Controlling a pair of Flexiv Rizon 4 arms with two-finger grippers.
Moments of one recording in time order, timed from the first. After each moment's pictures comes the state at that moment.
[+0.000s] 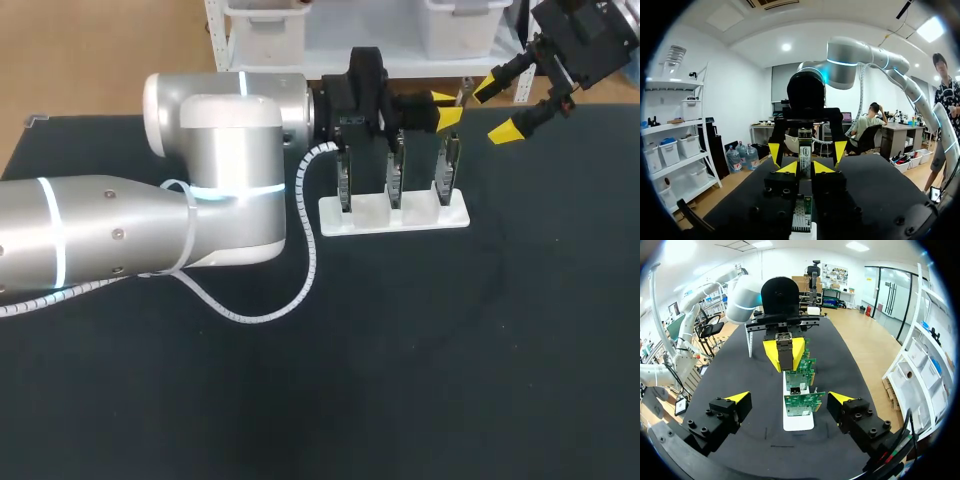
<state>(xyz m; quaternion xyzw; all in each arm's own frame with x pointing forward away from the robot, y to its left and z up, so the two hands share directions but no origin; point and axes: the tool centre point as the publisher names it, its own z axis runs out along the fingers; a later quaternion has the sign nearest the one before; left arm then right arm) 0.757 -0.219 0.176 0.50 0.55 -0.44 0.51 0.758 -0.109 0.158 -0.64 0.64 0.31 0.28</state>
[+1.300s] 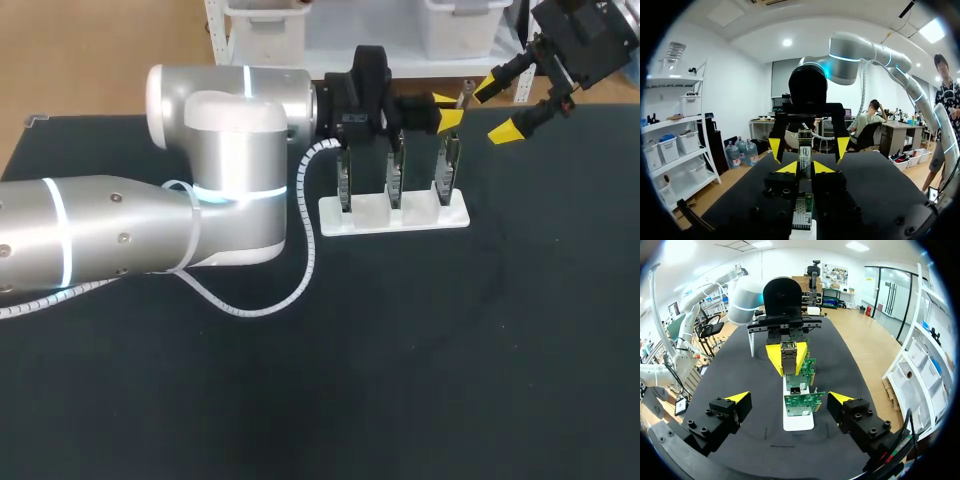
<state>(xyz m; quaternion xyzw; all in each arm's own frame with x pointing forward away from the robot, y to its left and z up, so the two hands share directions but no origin) 0.760 -0.221 0.171 0.50 0.56 -0.43 0.50 0.758 -0.109 0.158 -0.64 0.64 0.31 0.28</state>
